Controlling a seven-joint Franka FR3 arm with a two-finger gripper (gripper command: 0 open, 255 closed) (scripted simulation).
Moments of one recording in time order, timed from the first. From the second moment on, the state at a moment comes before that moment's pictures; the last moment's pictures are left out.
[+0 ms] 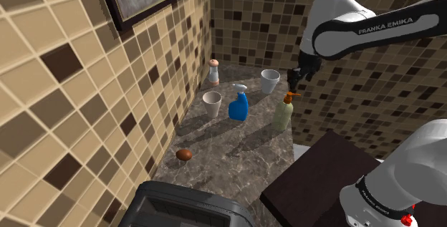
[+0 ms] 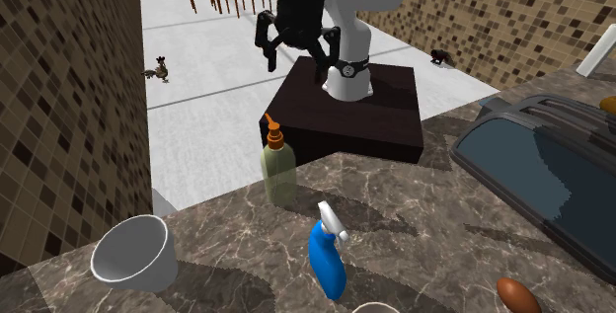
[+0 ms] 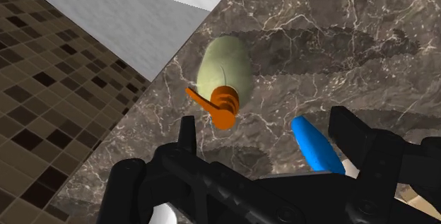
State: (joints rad) arm -0.03 -0.44 -0.11 -2.56 -0.18 2.16 0.07
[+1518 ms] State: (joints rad) arm -0.04 -0.03 -0.18 -2.53 -0.16 2.56 0.00
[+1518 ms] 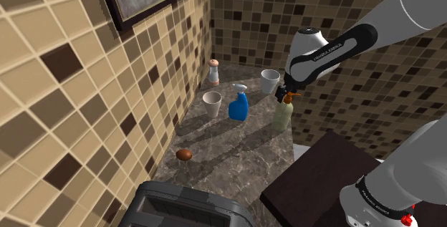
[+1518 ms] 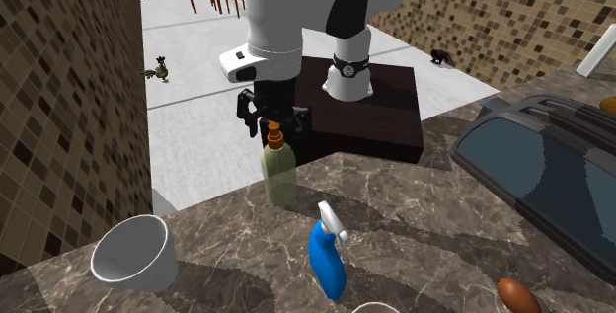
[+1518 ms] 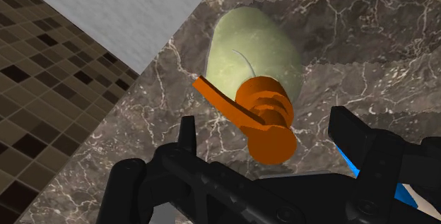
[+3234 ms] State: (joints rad) arm -0.04 -0.19 -0.17 -2.46 -0.16 2.33 -0.01
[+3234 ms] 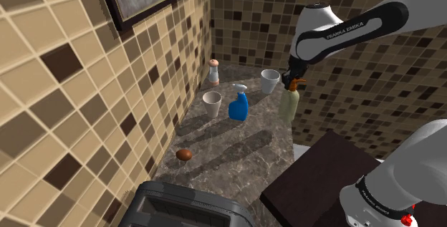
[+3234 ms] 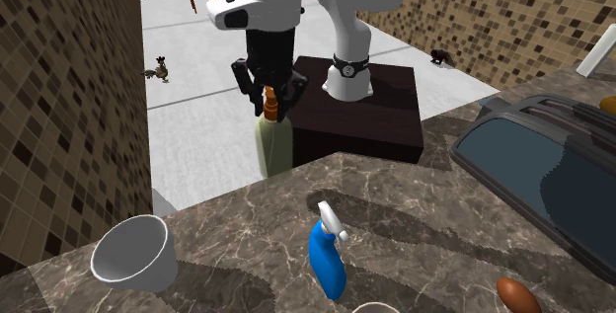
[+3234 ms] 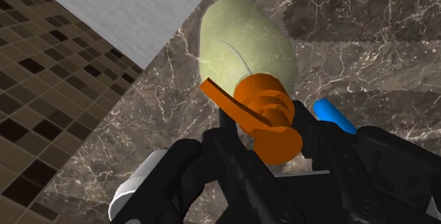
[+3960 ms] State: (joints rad) arm -0.04 -0.27 -0.16 -2.38 -0.15 2.17 -0.02
